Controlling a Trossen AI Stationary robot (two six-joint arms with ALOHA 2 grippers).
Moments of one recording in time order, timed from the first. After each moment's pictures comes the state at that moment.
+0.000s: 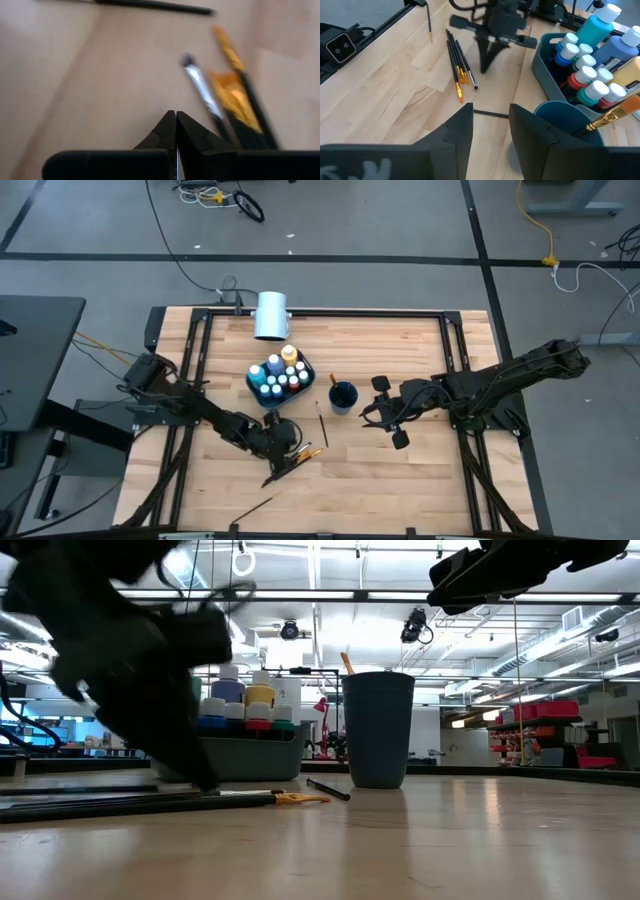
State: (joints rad) left arm -0.46 1.73 0.73 0.07 -0.38 -0.66; right arm 0.22 1.14 0.71 -0.08 0.01 -0.22
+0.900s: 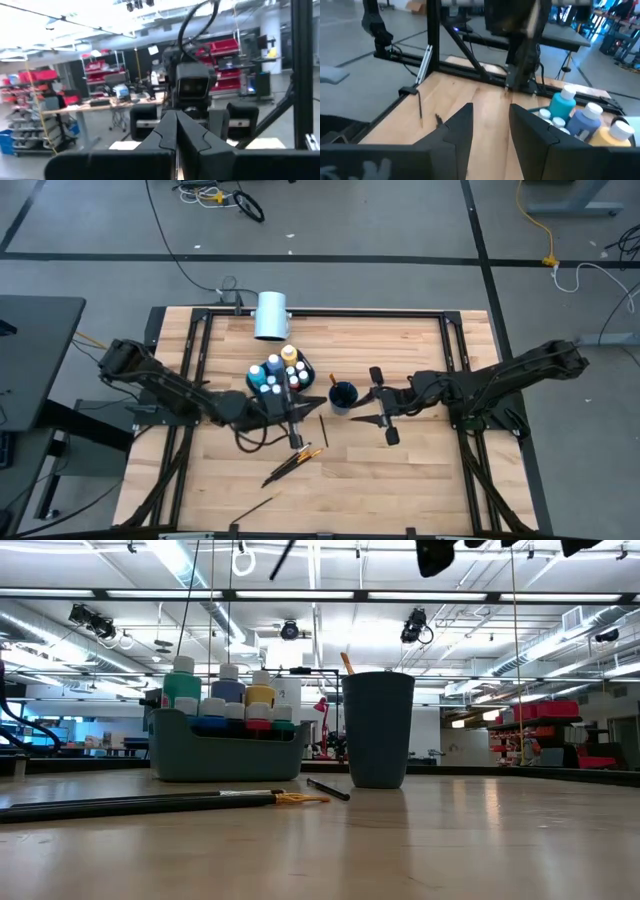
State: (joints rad) left arm -0.37 1.47 0.86 0.90 -0.60 0.26; right arm 0.21 1.17 0.71 0.33 0.01 -0.14
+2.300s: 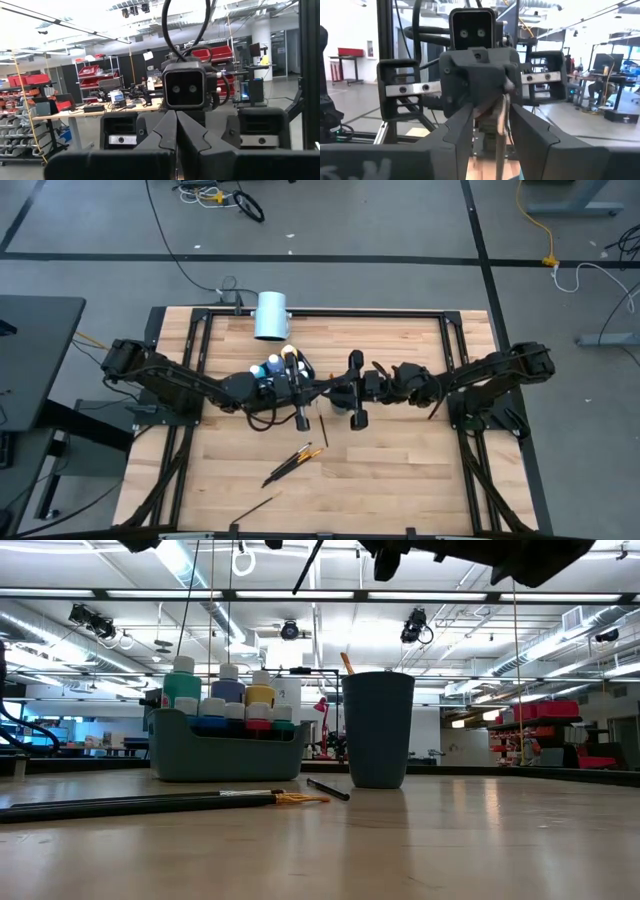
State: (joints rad) left arm -0.21 1.49 0.85 0.93 -0.40 0.22; right arm 0.10 1.50 0.76 0.99 0.05 -0.09
